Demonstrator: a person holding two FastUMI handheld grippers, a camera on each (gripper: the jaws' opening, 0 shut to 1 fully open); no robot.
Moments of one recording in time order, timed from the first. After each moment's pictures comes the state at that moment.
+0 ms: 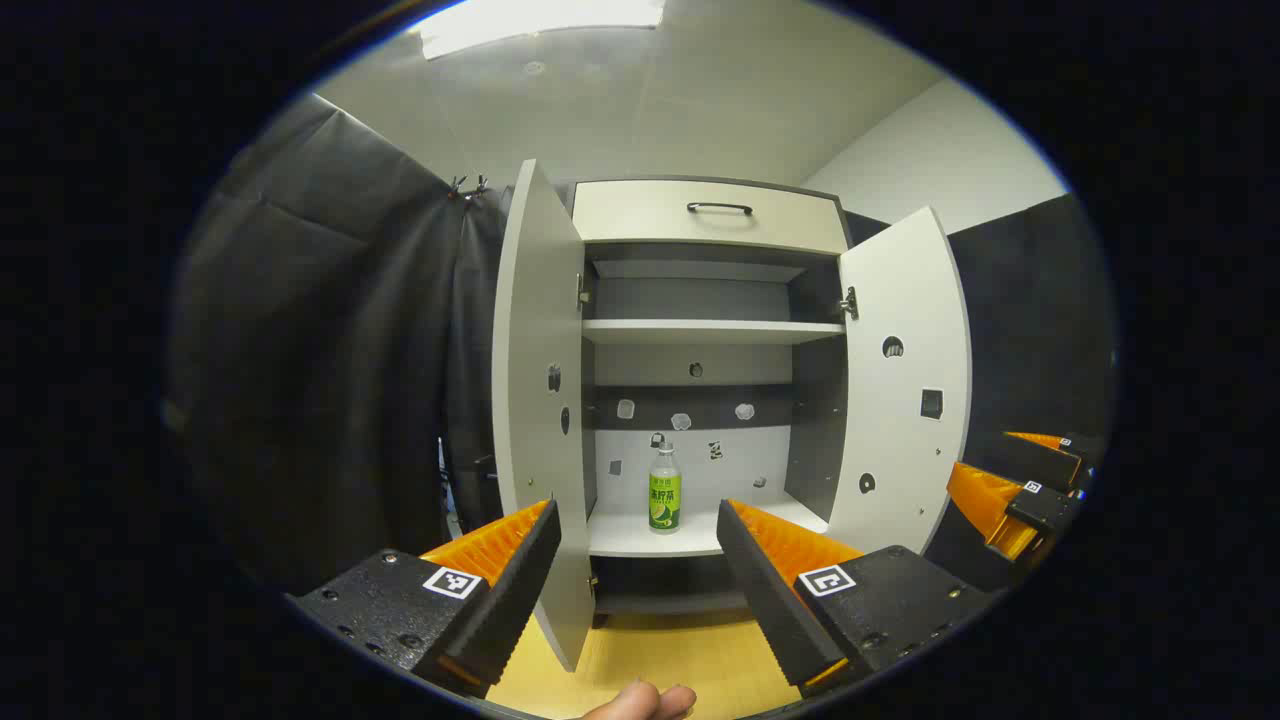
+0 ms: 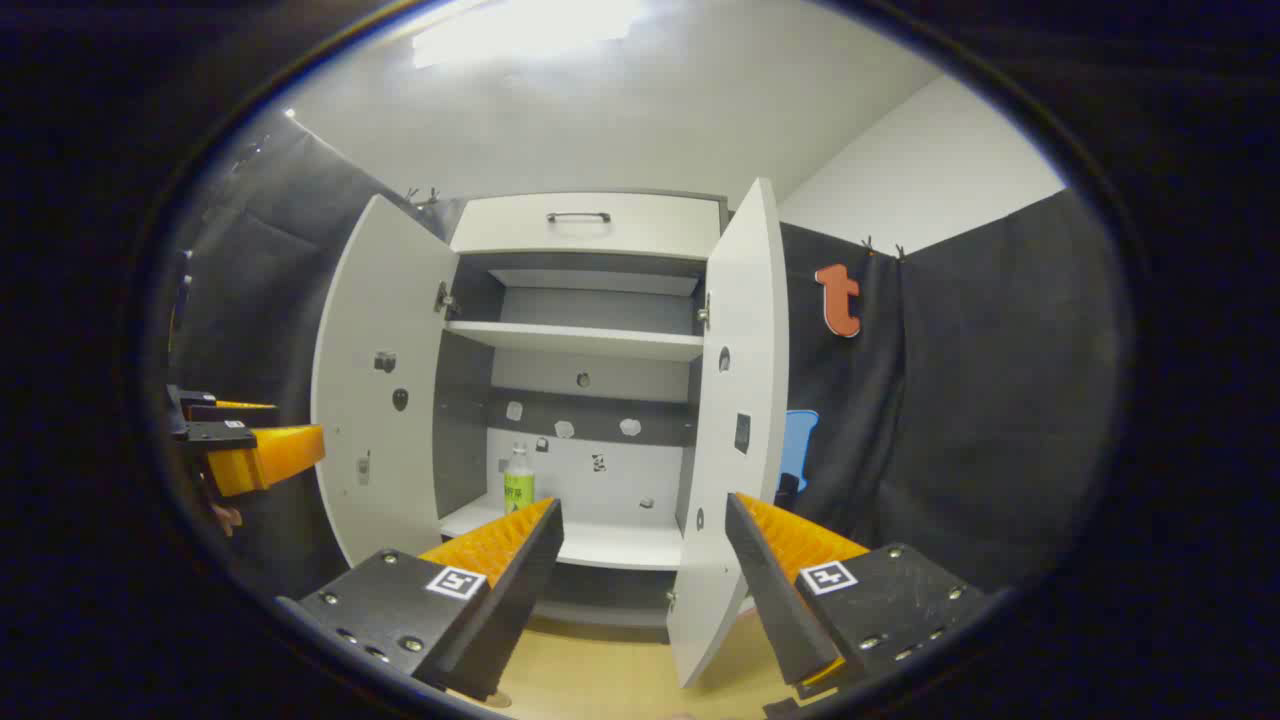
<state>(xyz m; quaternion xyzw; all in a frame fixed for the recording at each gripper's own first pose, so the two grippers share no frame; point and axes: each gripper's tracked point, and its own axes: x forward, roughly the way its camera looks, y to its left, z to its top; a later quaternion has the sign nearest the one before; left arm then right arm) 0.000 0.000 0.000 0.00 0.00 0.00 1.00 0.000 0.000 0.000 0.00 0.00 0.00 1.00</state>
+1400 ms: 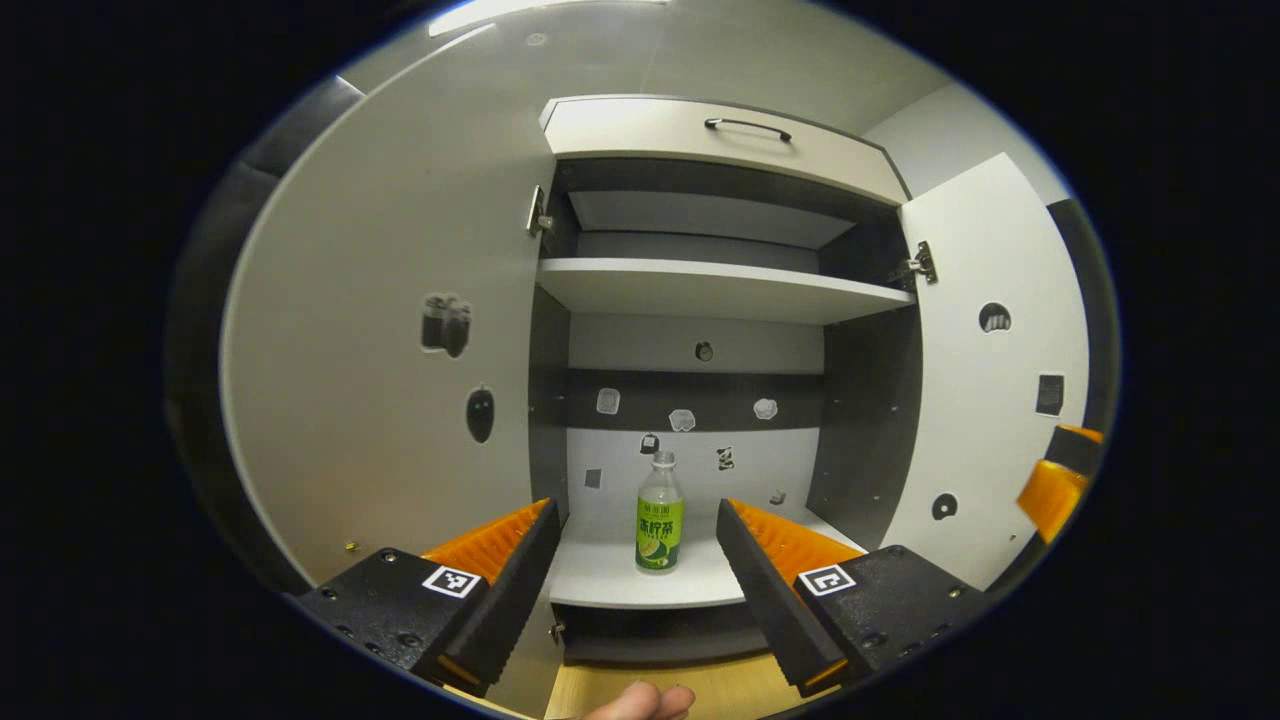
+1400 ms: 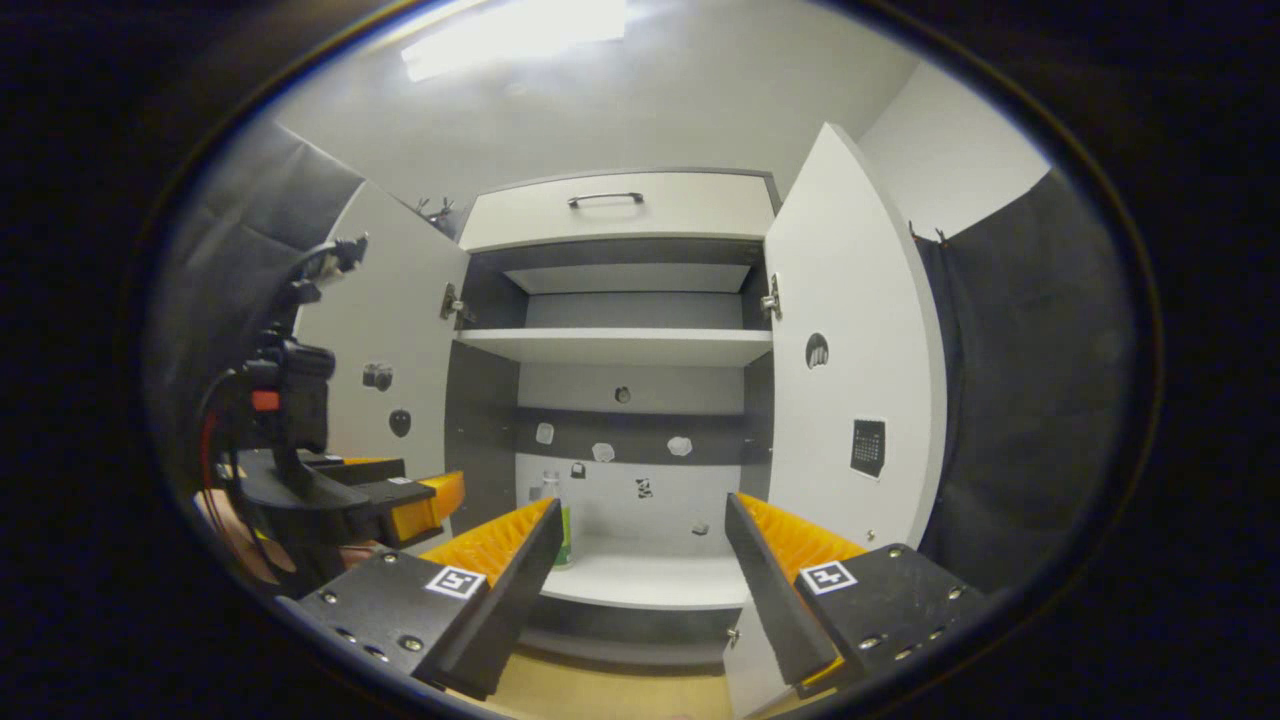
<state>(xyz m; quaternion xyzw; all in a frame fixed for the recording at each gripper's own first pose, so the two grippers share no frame) 0.204 0.000 -0.039 0.00 0.00 -0.01 1.00 0.104 0.051 0.003 0.05 -0.03 0.05 1.00</state>
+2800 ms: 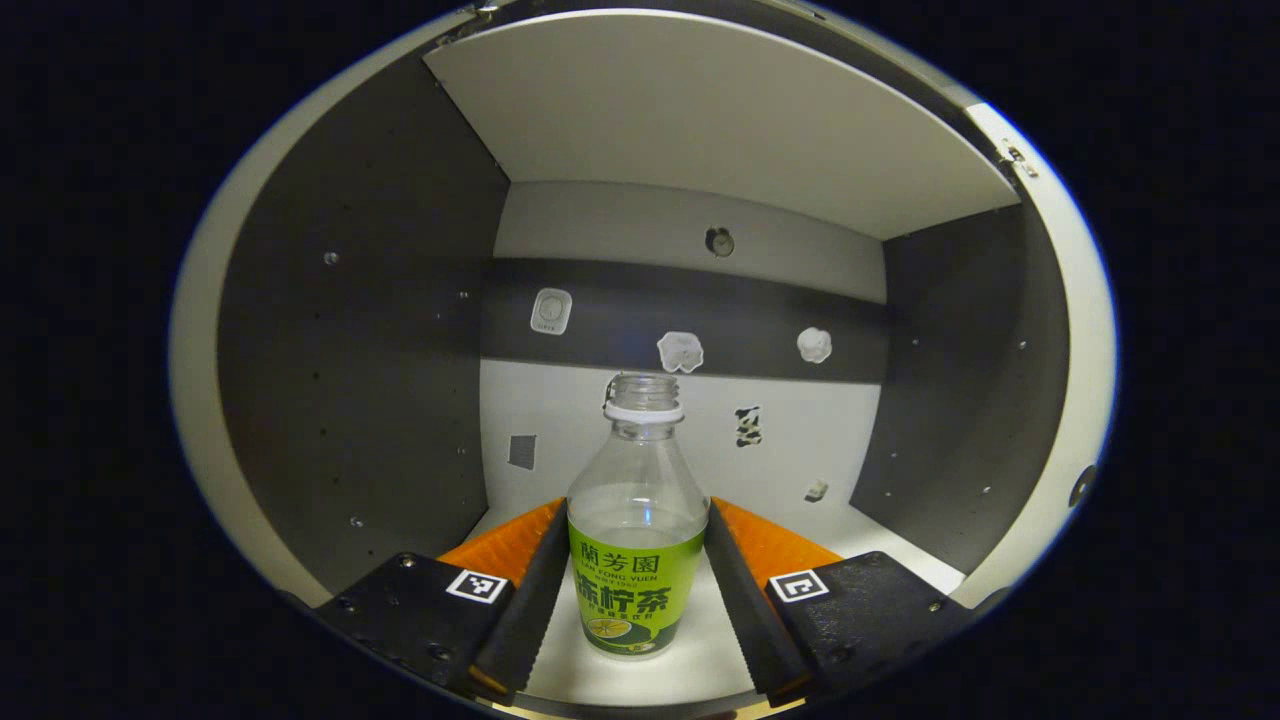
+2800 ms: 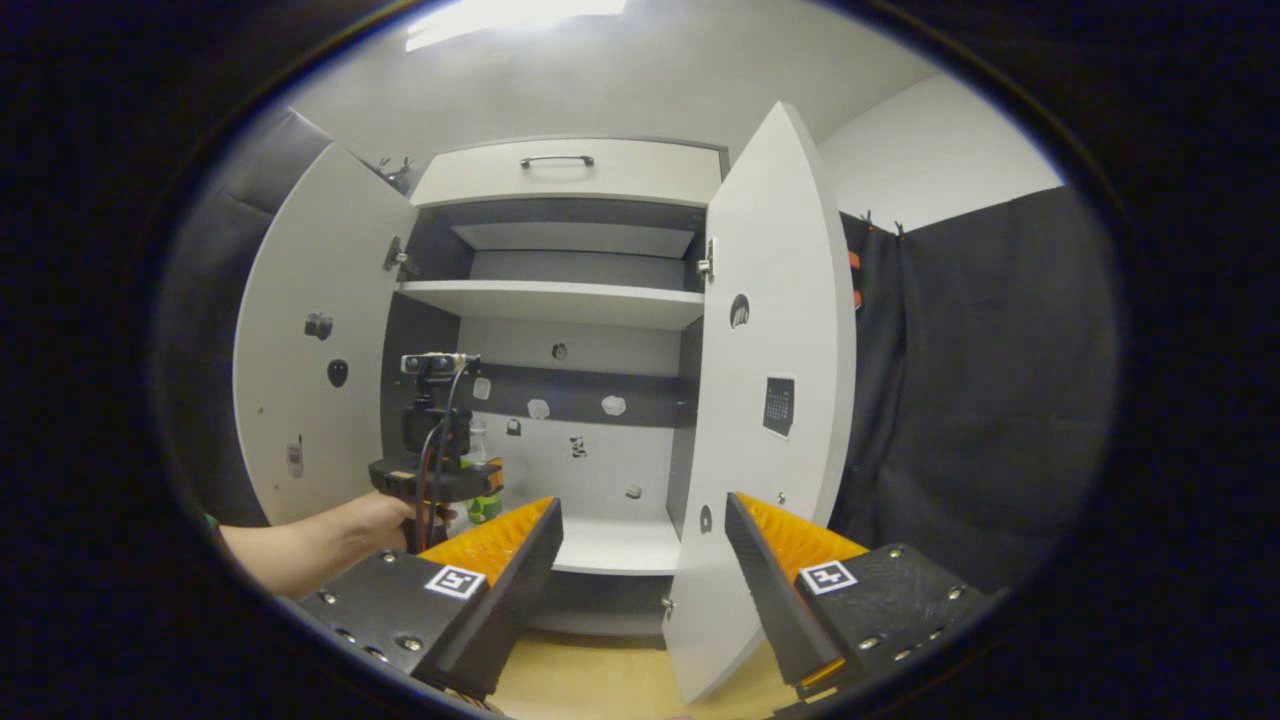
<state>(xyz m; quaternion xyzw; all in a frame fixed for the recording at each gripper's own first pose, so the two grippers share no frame) 0.389 -0.026 -0.137 -0.04 0.04 -0.04 1.00 0.076 0.006 -0.030 0.01 0.03 -0.02 1.00</state>
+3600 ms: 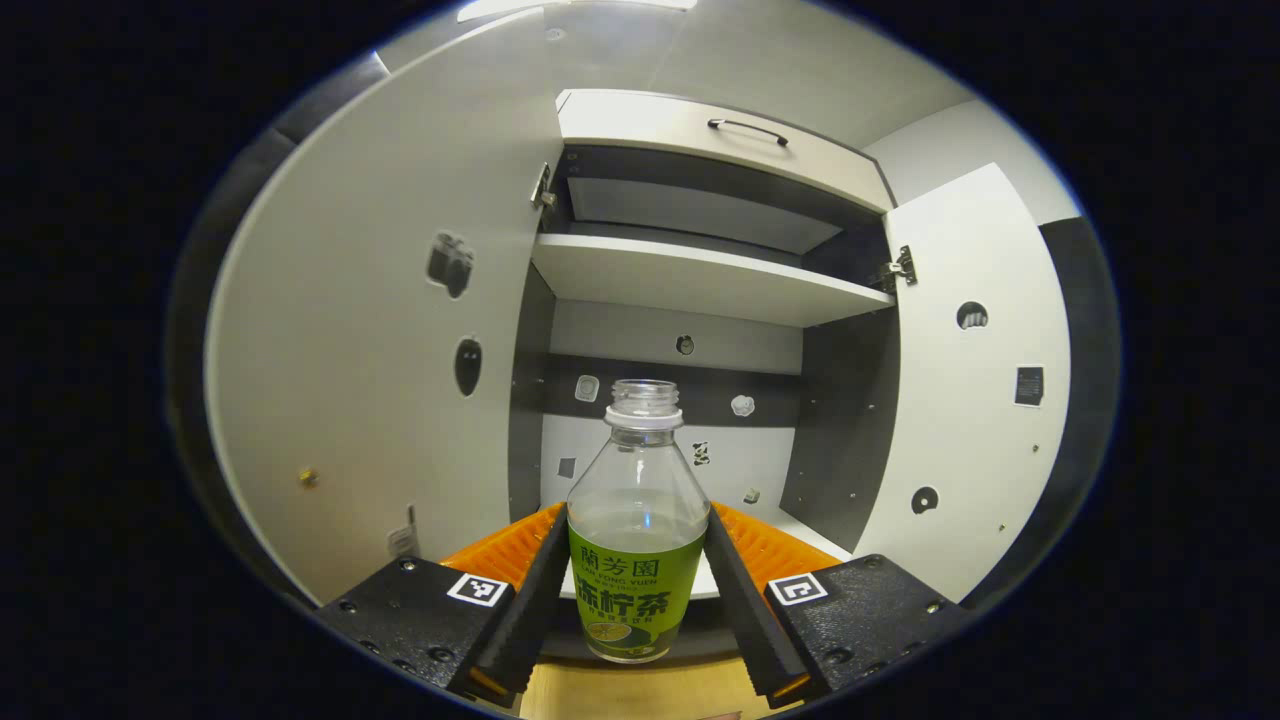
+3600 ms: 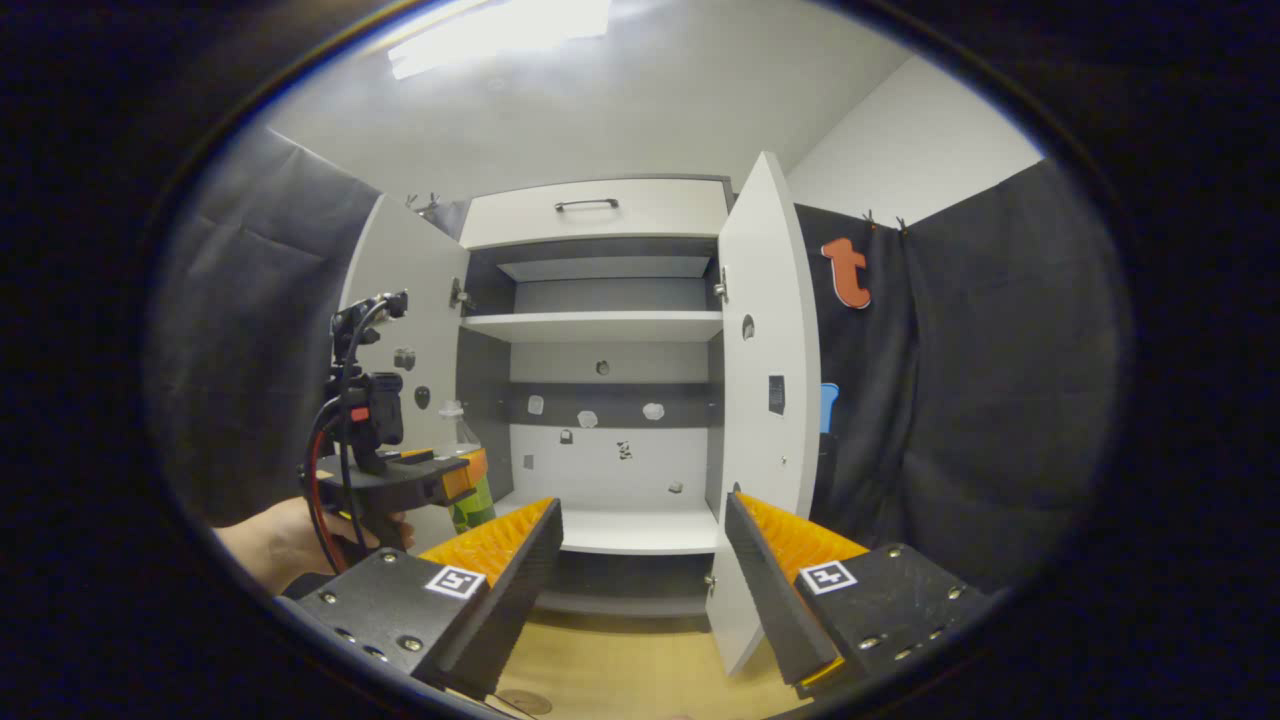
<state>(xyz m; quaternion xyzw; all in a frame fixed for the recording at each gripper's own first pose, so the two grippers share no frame) 0.152 -0.004 -0.068 -0.04 0.00 -0.05 1.00 -0.021 0.038 -0.019 0.05 0.01 0.03 1.00</state>
